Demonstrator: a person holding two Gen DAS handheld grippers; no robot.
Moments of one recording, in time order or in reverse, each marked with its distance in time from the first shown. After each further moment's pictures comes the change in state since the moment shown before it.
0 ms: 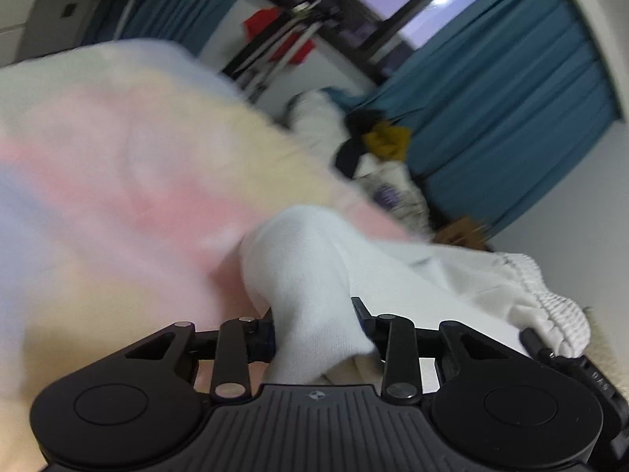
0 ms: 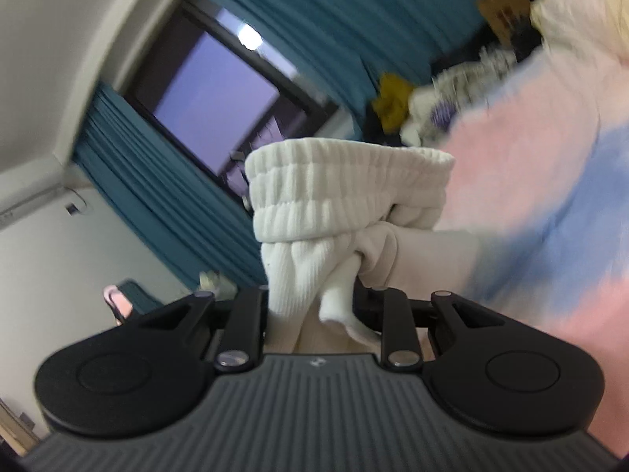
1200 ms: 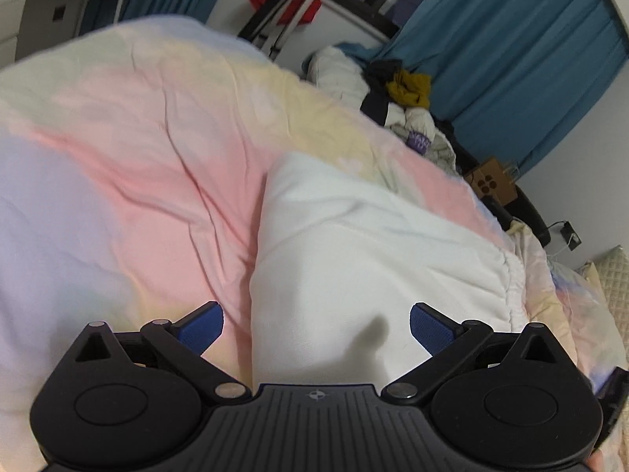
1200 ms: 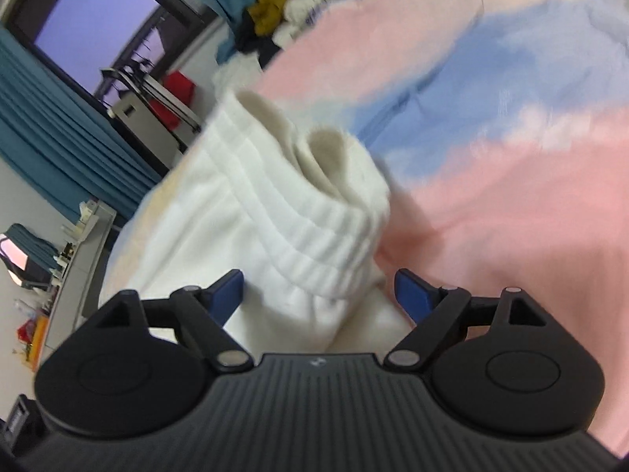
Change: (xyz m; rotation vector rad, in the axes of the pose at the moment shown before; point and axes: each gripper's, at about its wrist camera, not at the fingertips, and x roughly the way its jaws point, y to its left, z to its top) left arm -0.004 0.092 -0.021 0.063 0.184 0.113; right arm 0.020 -0.071 -0.091 0.064 0.336 -0.413
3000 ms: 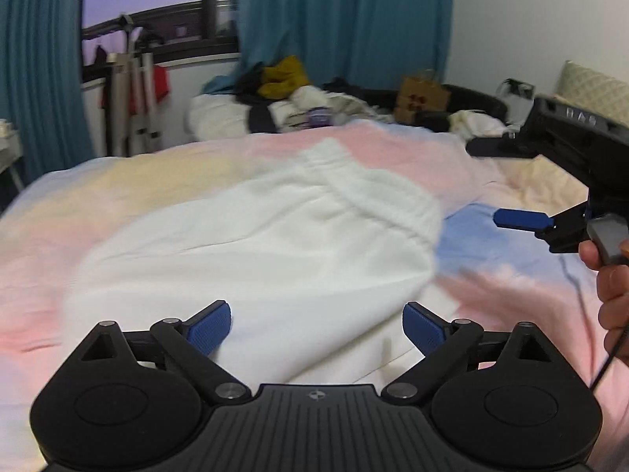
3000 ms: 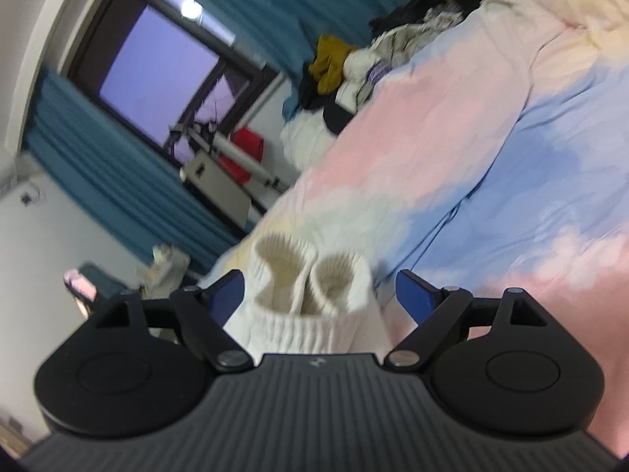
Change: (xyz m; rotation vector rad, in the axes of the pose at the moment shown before) left arm 0.070 -0.172 -0.049 0.641 -0.089 0.100; right arm -0.044 -0.010 0.071 -0.033 -0.134 0.243
